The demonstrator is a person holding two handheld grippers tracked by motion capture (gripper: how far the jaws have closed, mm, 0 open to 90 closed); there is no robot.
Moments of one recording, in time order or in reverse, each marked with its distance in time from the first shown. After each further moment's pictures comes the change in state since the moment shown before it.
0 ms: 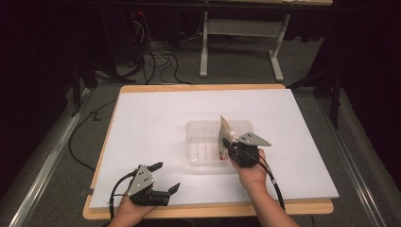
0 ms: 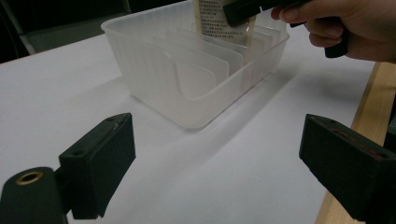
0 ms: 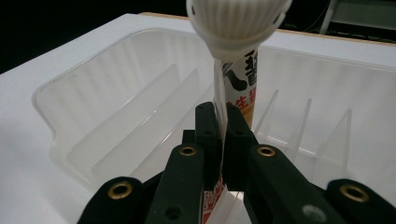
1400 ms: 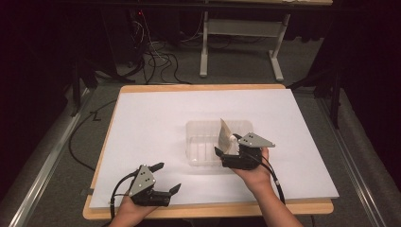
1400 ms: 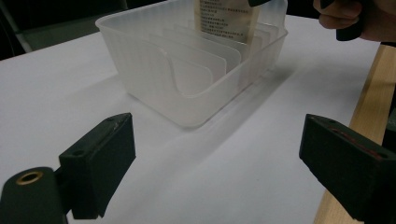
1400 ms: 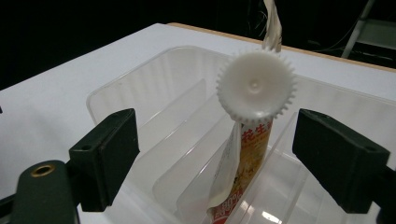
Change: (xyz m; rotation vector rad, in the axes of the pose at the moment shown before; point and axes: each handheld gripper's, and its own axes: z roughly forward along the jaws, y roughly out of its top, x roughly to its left) left arm -0.001 0.000 0.003 0.012 -0.008 0.007; right arm 0.004 0.010 -0.018 -0.031 0.092 -0.070
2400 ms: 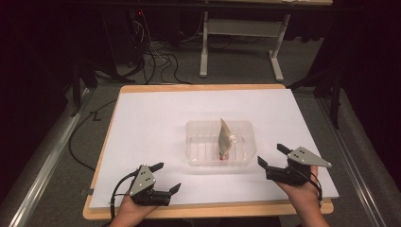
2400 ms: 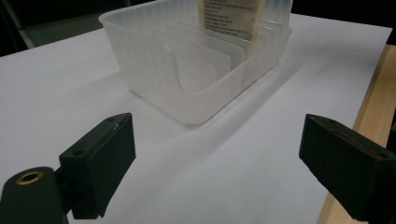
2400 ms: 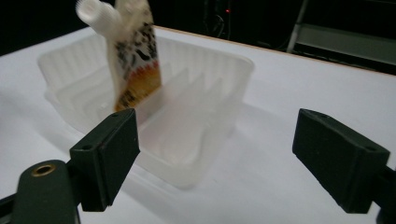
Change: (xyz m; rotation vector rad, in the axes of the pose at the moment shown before) left arm 0.001 -0.001 0.000 0.004 0.012 -0.018; right arm -0.057 -0.035 -0.107 -0.022 -0.146 -0.007
